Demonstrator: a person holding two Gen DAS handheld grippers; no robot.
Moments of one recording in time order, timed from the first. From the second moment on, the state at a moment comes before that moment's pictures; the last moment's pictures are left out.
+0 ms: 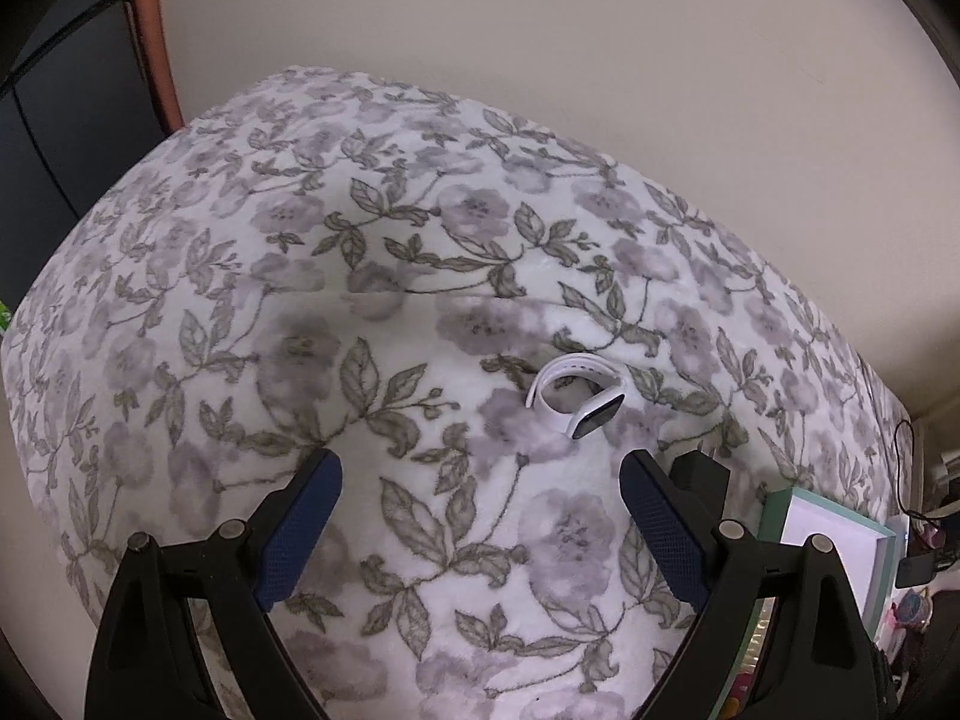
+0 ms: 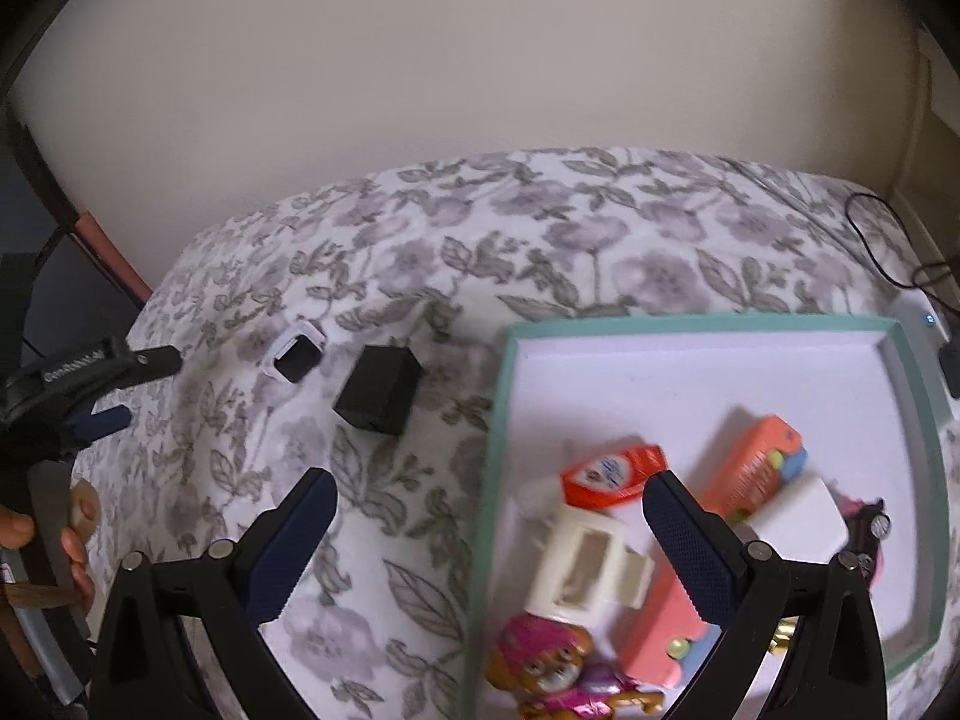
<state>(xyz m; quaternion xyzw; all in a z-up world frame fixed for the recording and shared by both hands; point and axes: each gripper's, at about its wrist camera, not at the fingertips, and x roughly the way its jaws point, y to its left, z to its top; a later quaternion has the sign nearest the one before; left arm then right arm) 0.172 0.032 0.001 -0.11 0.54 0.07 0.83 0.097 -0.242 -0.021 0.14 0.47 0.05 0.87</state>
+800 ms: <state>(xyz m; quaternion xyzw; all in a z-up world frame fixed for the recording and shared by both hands) 0.236 0.012 -0.052 -0.12 0.56 0.03 0.82 0.176 -0.166 -0.059 0.11 0.50 0.12 0.85</state>
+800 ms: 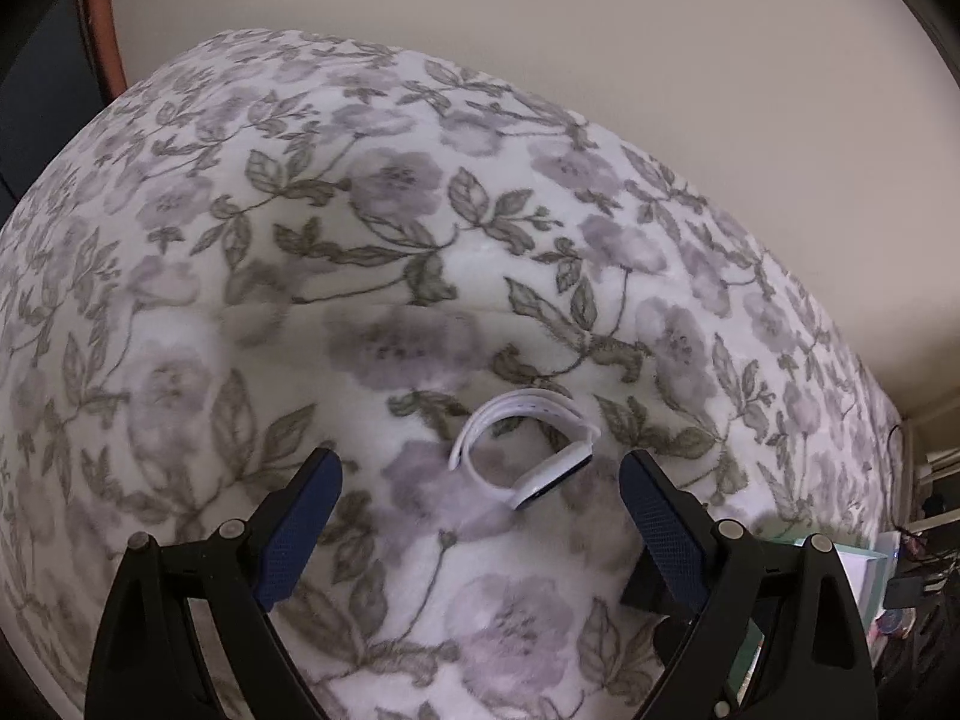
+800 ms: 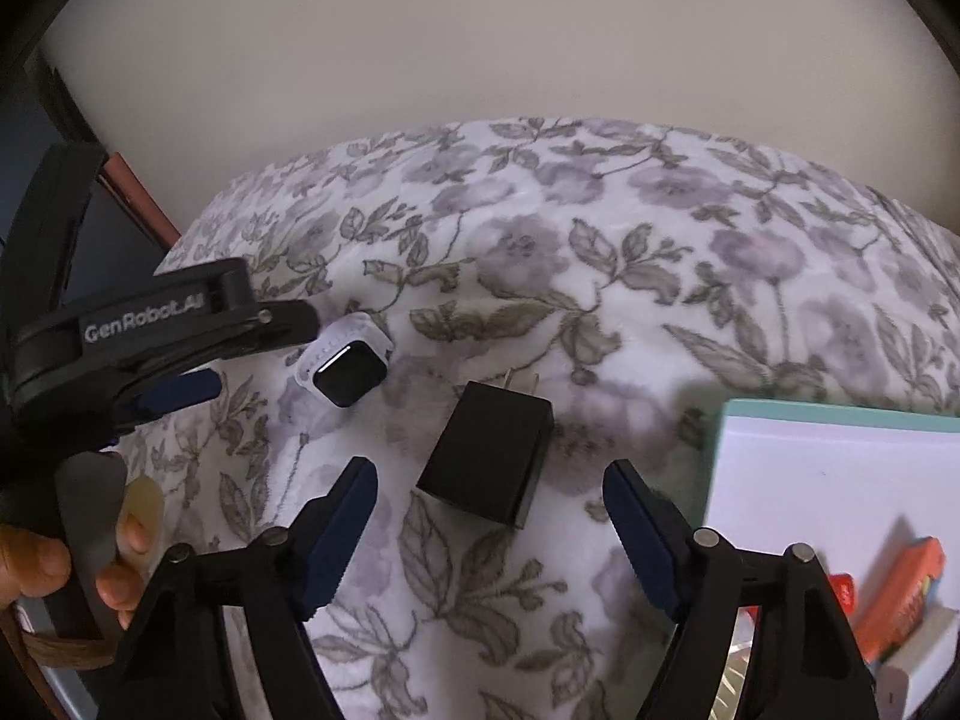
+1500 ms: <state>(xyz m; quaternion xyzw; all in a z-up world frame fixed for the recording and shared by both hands) 0.258 -0.003 -0.083 -0.11 0.56 0.01 0.82 0.199 -0.150 -0.084 0.07 0.50 0.10 0.86</state>
